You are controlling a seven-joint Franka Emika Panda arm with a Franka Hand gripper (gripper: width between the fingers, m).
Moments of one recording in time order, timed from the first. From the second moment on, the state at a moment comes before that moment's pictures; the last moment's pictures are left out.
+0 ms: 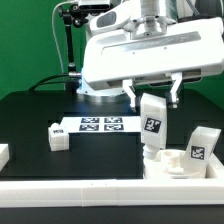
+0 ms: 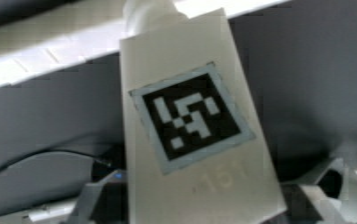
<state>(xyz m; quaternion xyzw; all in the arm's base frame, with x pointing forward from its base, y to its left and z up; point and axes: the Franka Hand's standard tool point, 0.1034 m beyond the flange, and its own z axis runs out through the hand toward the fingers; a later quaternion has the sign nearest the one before) 0.656 0.035 0.133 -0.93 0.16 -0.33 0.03</state>
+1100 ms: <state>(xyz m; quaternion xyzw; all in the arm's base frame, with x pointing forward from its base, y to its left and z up) 0.631 0.030 0.114 -0.94 0.13 -0.31 0.08</state>
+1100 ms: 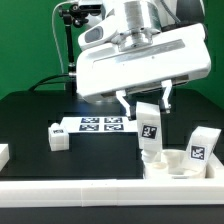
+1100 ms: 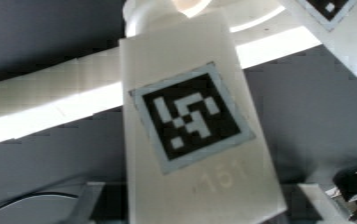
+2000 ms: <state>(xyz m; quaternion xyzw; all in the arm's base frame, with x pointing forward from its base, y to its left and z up) 0.633 0.042 0.106 -0.94 0.13 -0.30 0.10</state>
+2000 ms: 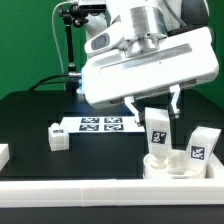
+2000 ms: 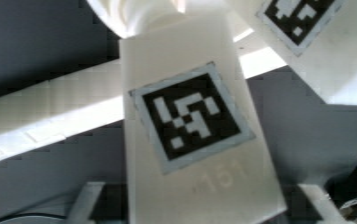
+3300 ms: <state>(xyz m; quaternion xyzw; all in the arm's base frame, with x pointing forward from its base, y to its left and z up) 0.632 0.044 0.093 -0.94 0.13 -0.30 0.10</state>
